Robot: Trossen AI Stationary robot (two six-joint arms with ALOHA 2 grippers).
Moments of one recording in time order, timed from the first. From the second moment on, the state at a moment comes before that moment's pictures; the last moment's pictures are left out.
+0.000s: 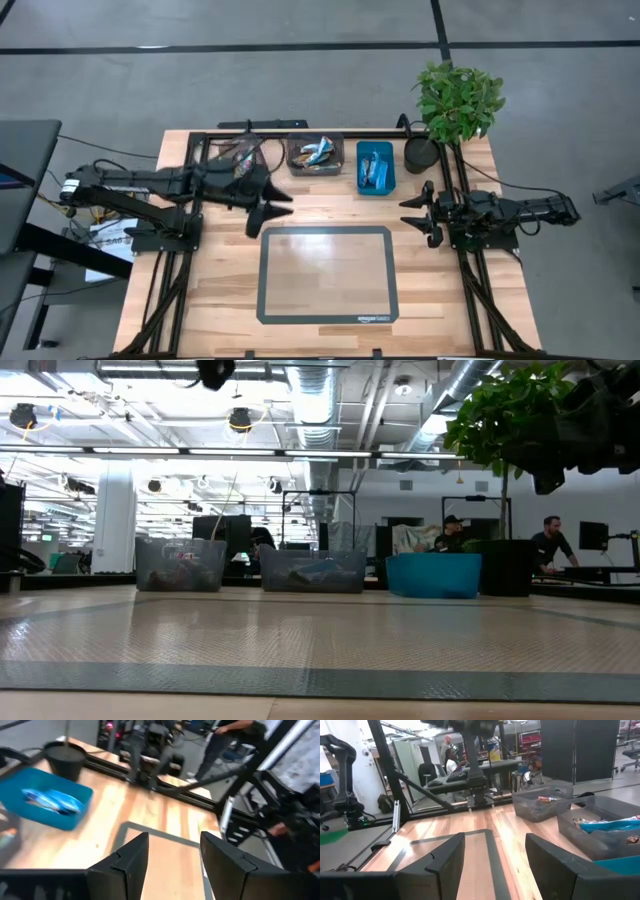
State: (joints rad) left arm -0.02 1.07 1.01 -0.24 0.05 -0.38; right arm 0.10 0.03 0.01 0.01 0.12 0.12
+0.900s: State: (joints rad) left arm -0.15 0.44 0.09 0.14 0.21 -0.27; right arm 0.10 0.03 0.01 0.02 0.12 0.12
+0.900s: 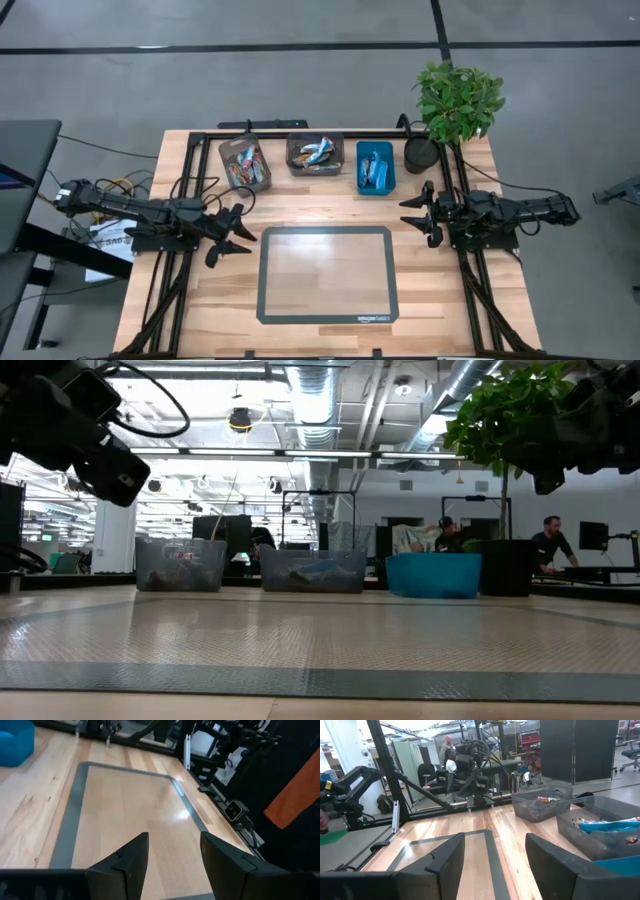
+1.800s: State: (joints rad) left arm -0.15 0.00 0.01 0.06 0.06 -0.11; right arm 0.10 0.03 0.01 0.02 0.13 0.12
